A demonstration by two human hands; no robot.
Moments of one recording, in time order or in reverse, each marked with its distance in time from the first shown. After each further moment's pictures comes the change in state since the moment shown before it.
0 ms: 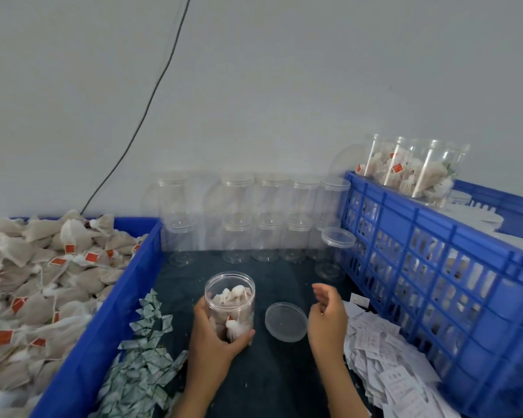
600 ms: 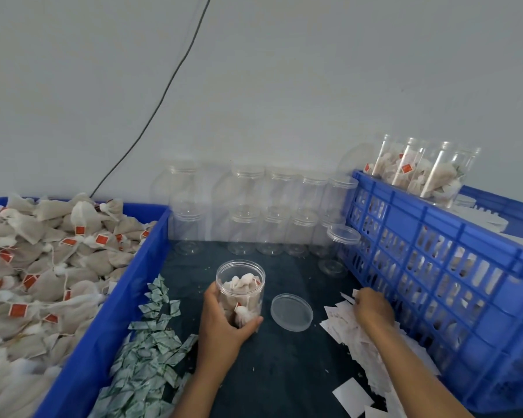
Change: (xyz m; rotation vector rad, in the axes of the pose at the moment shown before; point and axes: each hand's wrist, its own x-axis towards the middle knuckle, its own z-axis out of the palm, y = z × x) left_hand 0.002 -0.006 0.000 0.039 0.011 0.005; right_hand 0.079 0.028 -0.055 -1.100 -0.276 0.202
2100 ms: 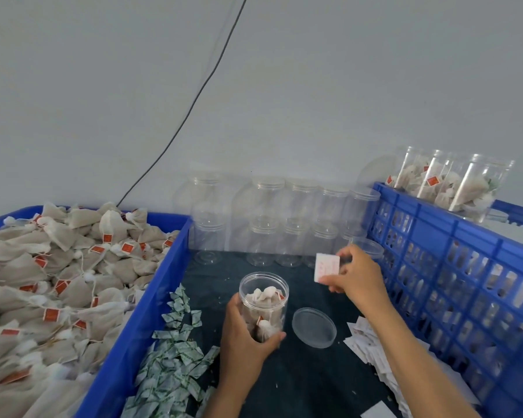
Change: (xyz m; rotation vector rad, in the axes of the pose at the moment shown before) left_hand -0.003 0.007 -0.004 0.037 0.001 0.007; right_hand -0.061 -0.088 -0.068 0.708 0.042 -0.423
